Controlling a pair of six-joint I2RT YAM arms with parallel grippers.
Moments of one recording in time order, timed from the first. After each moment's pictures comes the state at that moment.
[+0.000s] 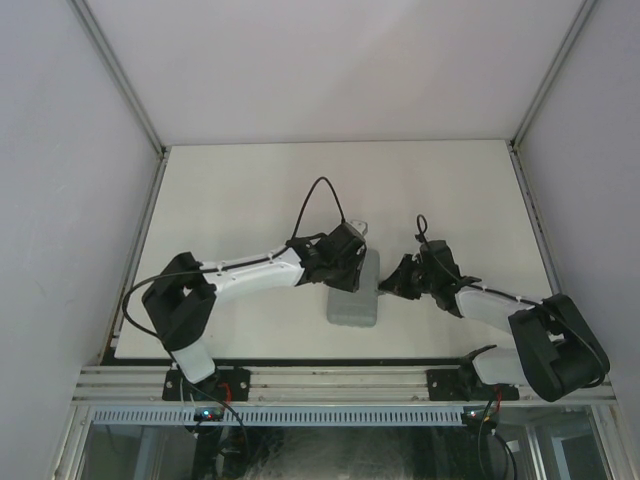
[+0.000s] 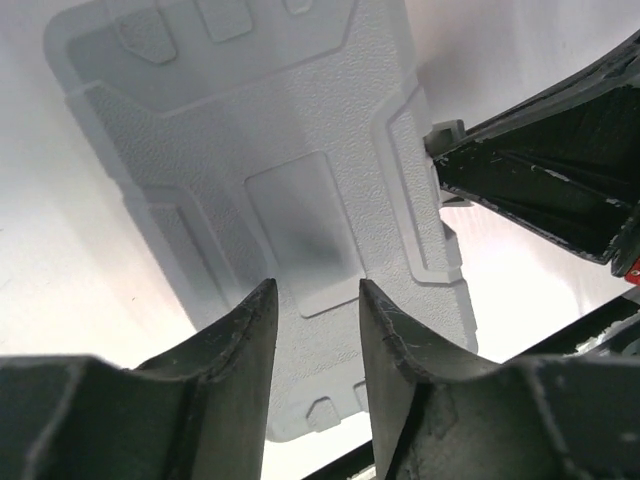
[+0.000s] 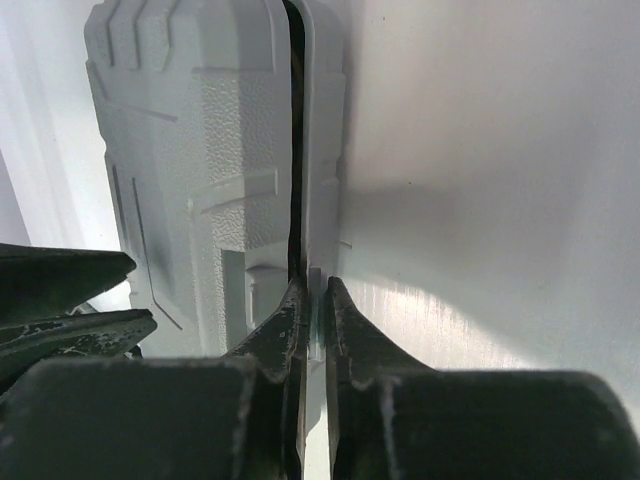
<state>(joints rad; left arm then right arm) -0.97 1.72 1.18 -0.43 -0.07 -0.60 0.40 1.30 0.40 0.11 -0.34 0.77</state>
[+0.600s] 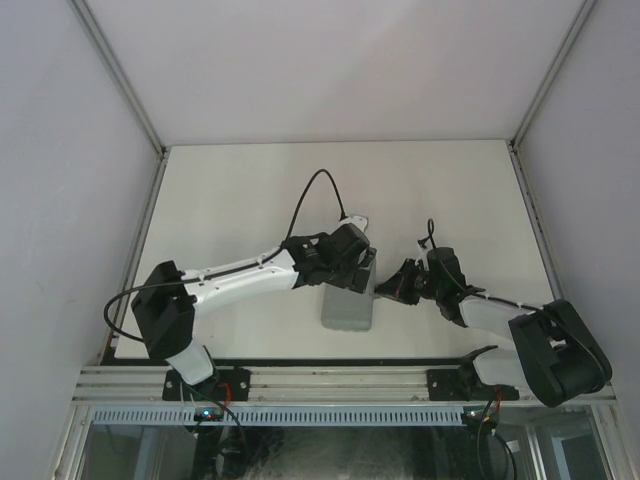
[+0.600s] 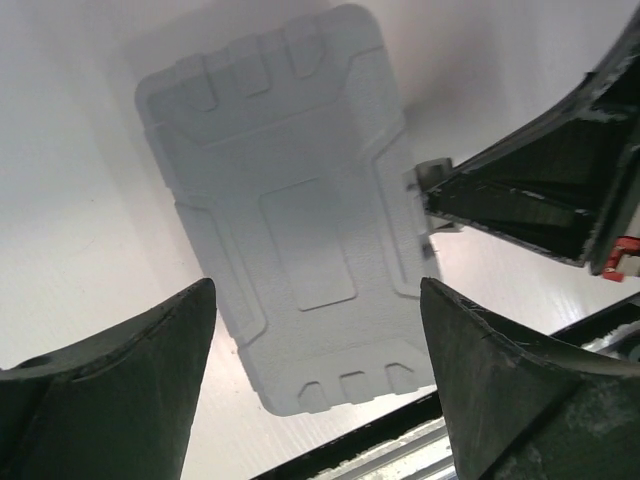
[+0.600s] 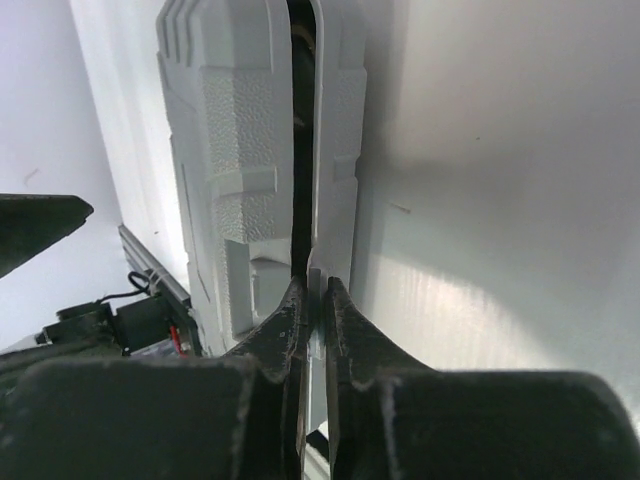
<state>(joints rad) -1.03 1.64 1.25 -0.58 -0.24 -0.59 0.37 1.28 0.30 0.29 -0.49 0.90</state>
